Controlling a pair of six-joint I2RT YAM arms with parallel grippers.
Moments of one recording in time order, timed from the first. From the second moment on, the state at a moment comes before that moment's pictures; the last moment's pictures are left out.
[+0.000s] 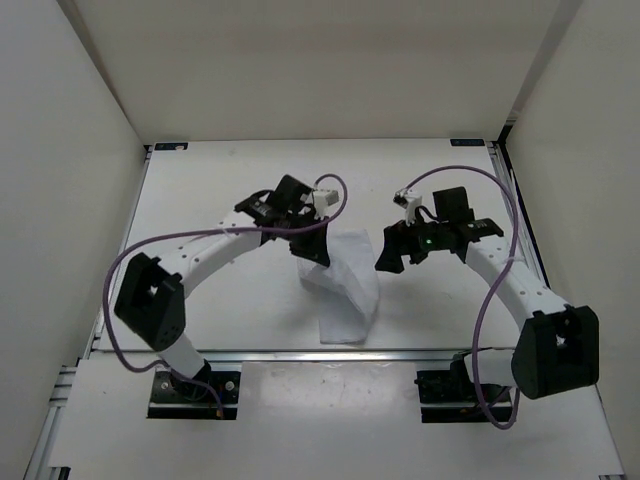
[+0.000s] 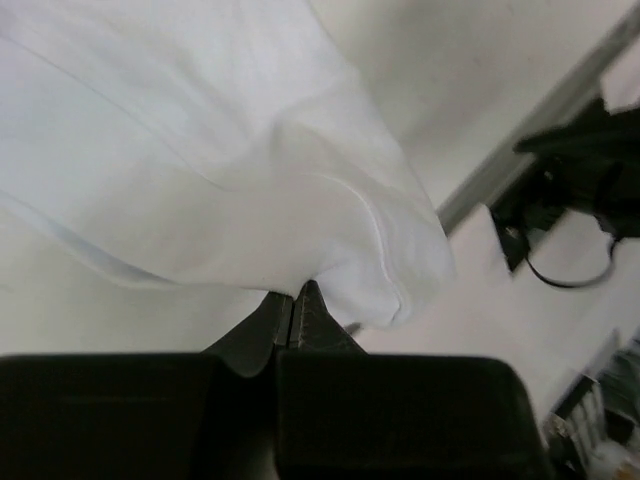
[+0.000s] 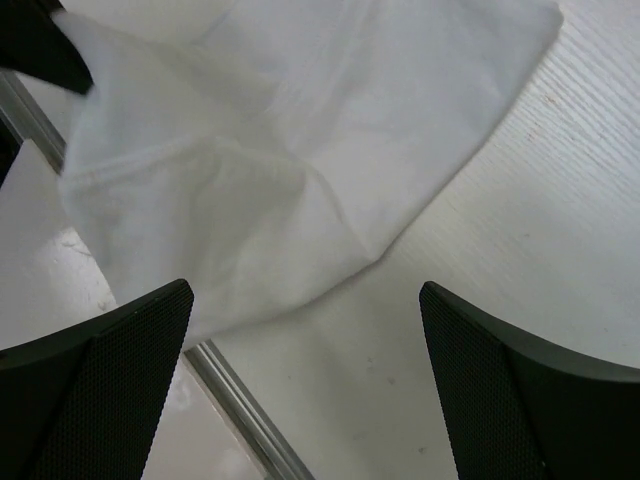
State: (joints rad) left arm -0.67 1.58 1.22 -0.55 0.47 -0.35; right arm 0.28 1.27 0.94 -0.61 -0.66 -0.19
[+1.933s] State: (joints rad) left arm -0.69 2.16 1.64 -0.72 0.31 -0.47; right arm -0.11 1.39 0.93 -0.42 -0.46 -0.17
